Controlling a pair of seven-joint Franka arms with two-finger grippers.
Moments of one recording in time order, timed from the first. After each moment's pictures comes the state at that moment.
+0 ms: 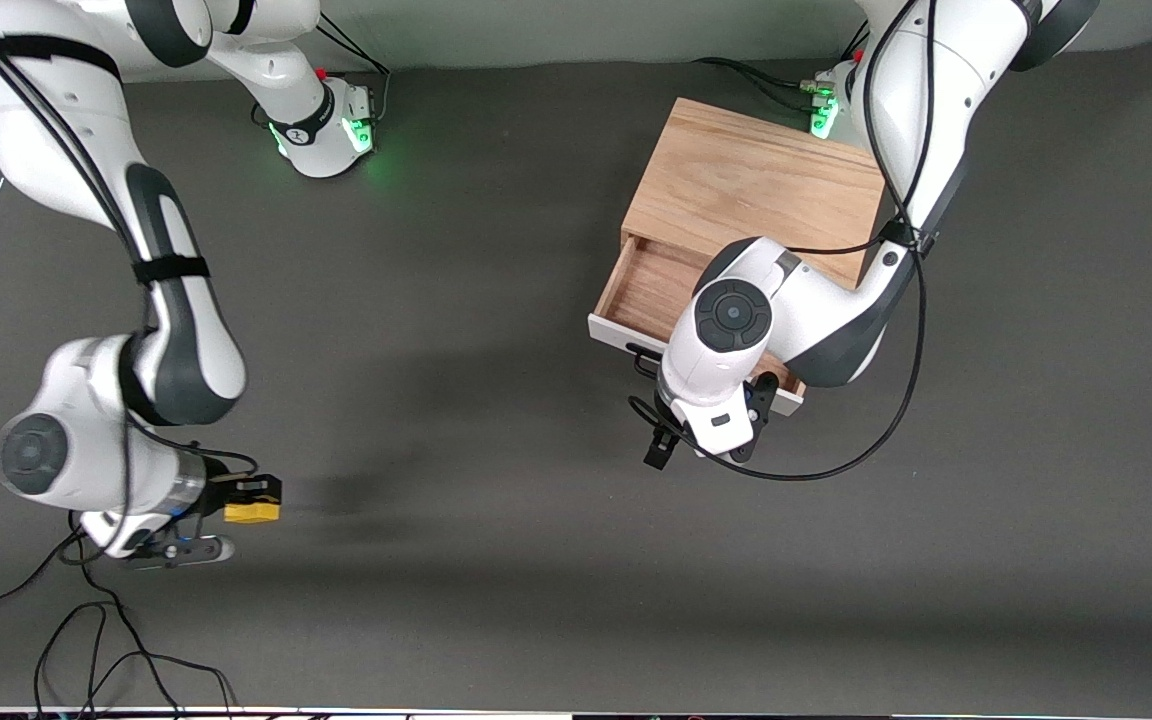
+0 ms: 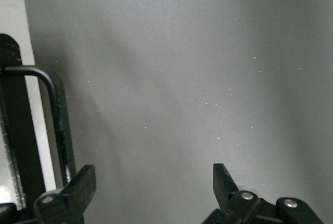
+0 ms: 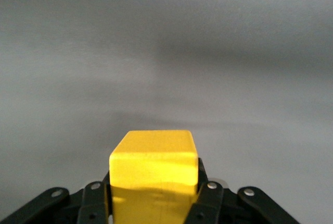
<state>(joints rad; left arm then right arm) -0.25 0.67 -0.42 -1.44 0.24 2.17 -1.83 0.07 0.63 -0.01 -1.35 0.04 1.94 -0.04</state>
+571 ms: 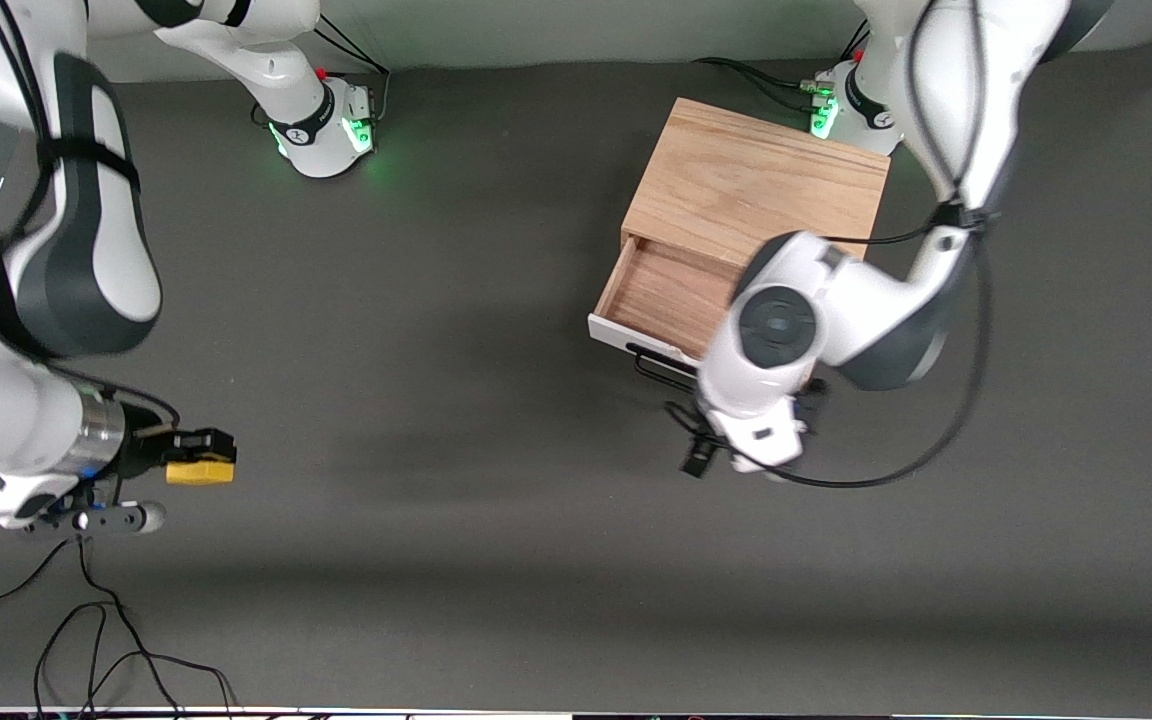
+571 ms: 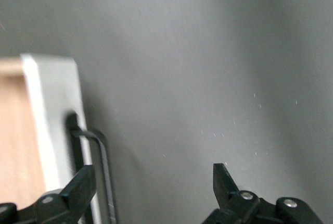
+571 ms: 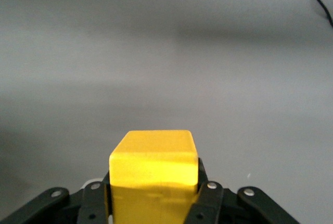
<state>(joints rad) -0.15 0.61 -0.42 -1.34 0.22 1.91 -1.64 0.11 0.51 0.01 -1.17 0.04 1.61 0.10</state>
